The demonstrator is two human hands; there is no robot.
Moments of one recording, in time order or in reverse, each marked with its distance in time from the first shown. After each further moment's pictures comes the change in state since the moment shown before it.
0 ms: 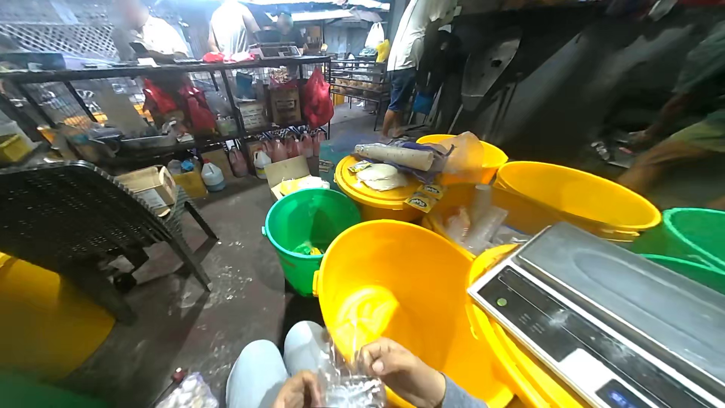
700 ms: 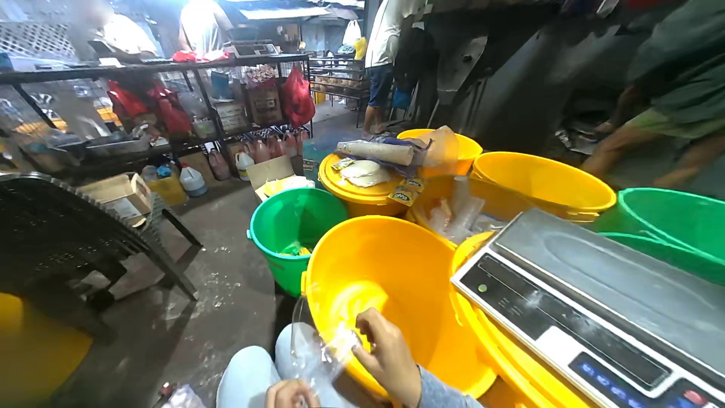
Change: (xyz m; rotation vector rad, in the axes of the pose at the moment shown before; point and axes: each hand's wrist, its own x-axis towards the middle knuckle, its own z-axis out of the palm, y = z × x) left_hand 0.011 -0.006 0.065 1.351 0.844 0.315; right_hand 0.010 0.013 0.012 -1.473 0.755 -0.473
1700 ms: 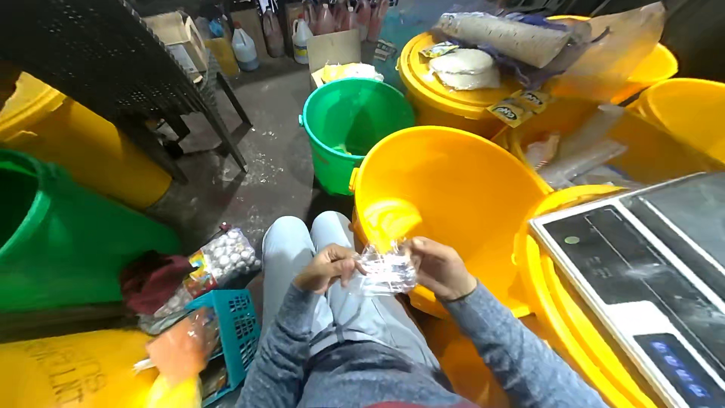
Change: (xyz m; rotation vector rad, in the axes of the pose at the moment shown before) left_hand 0.030 -0.050 0.001 -1.447 -0.941 -0.380; right_hand 0.004 0.012 -0.019 1.462 -0.720 0.665
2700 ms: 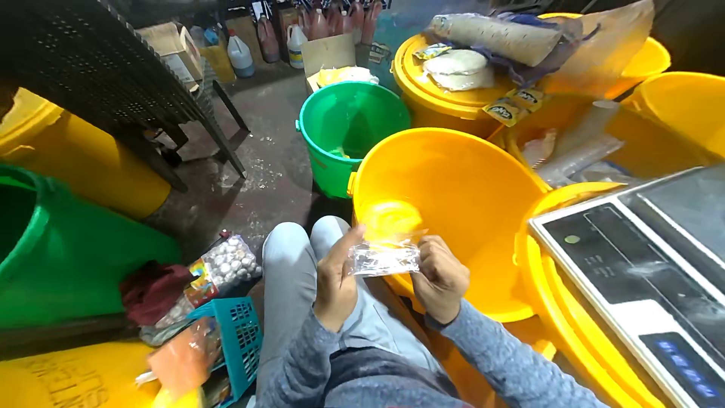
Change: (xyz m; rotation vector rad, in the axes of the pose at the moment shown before) left_hand 0.016 -0.010 0.048 0.912 0.659 0.407; right_hand 0.003 0.025 0.011 -1.251 0.530 -1.046
